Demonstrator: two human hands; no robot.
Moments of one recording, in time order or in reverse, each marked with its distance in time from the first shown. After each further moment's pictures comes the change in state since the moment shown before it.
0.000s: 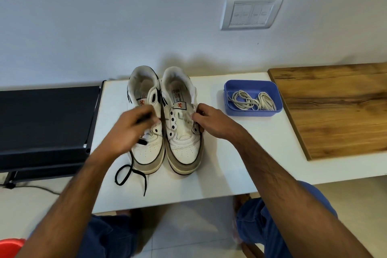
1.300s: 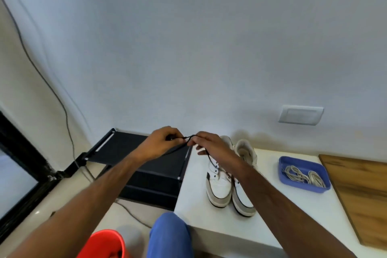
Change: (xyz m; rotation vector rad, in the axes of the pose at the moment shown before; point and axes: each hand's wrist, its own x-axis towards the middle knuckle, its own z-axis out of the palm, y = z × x) left_hand -0.135 0.122 -0.187 0.352 0.214 -0.079; right_hand -0.114 -0.254 0.029 0.427 -0.133 -0.501
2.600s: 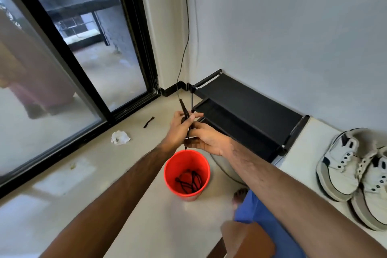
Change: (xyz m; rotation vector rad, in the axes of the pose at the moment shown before) left_hand -0.268 -0.224 -0.046 -0.624 0.620 -0.513; right_hand 0.029 0.019 0.412 0.302 -0.688 0.440
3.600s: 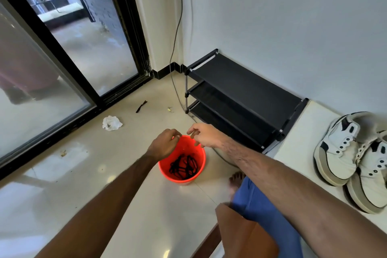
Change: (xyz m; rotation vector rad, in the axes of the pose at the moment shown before) left_hand 0.004 -0.116 -0.017 0.710 -0.218 -0.165; right_hand 0.025 0.051 -0.043 -0.852 0.101 0.106
